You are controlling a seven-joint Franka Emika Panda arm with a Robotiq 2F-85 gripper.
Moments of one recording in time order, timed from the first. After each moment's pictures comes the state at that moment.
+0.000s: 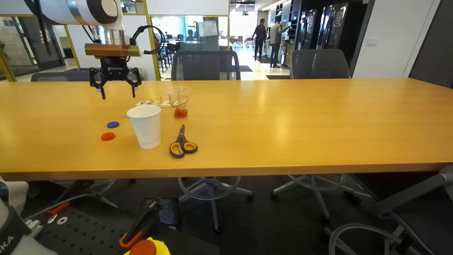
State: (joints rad) arm 0.20 0.06 0.24 -2.32 0.02 2.30 -0.42
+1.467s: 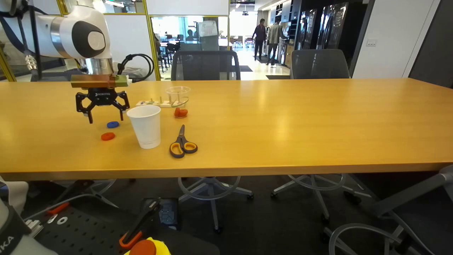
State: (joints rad) arm 0.23 0.13 0.30 -2.49 0.07 2.59 -0.42
